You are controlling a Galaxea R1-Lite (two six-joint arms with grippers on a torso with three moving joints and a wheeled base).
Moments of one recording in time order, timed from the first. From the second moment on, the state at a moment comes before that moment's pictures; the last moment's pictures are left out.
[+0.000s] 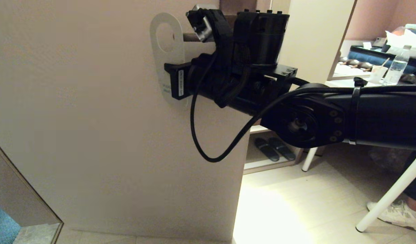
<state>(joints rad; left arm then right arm) 0.00 0.00 0.00 0.00 -0.02 0.03 0.82 2.07 -1.77 -0.39 0.06 0.01</state>
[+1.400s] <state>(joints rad) 0.00 0.00 0.00 0.00 -0.02 0.03 0.81 1.68 -1.21 -0.39 0.31 -0.05</state>
